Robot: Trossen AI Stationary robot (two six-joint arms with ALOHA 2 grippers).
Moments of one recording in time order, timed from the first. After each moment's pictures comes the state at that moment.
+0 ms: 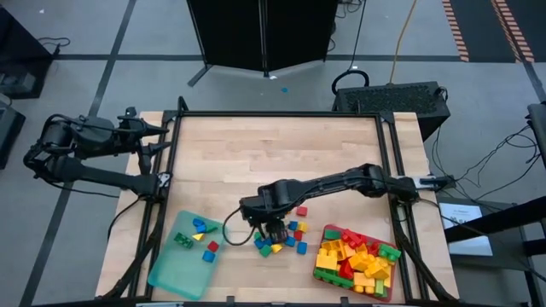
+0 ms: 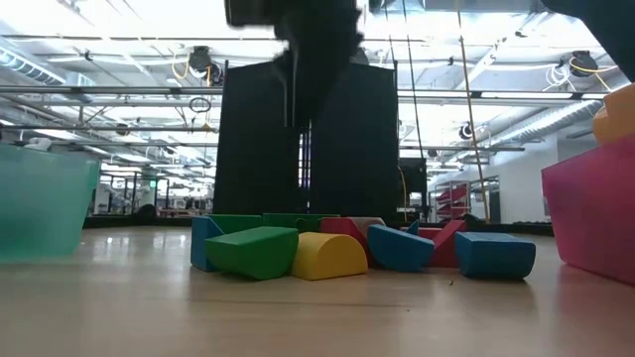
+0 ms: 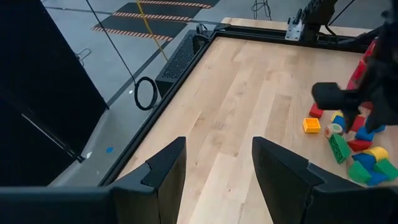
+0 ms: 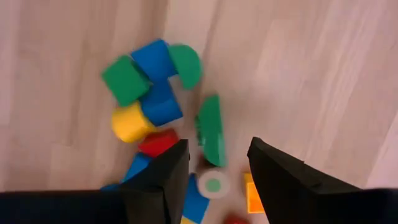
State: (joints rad) left arm -0.02 0.63 1.30 -1.20 -0.40 -0.13; right arm 0.19 2.30 2.21 -1.23 -0.06 -0.02
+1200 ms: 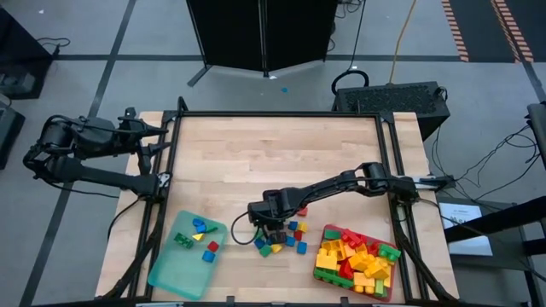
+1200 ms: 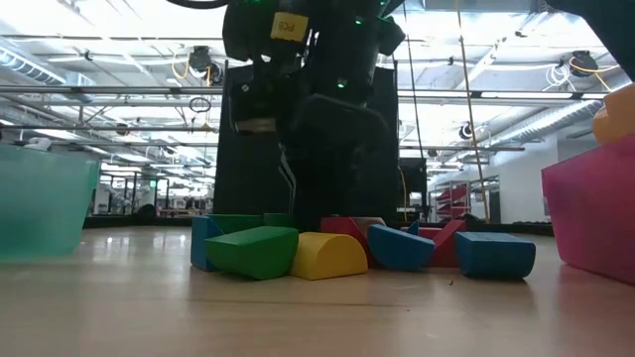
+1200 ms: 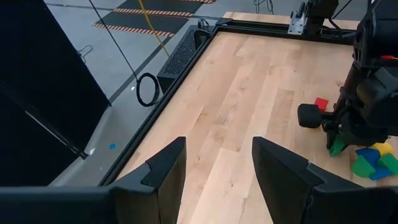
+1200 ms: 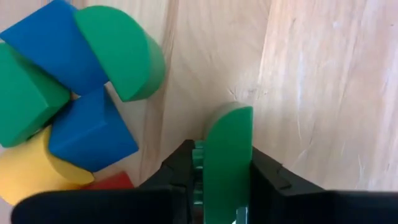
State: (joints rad) left arm -0.02 0.63 1.30 -1.22 -0.40 -0.13; right arm 0.18 2.29 1.76 -0.76 -0.02 0.06
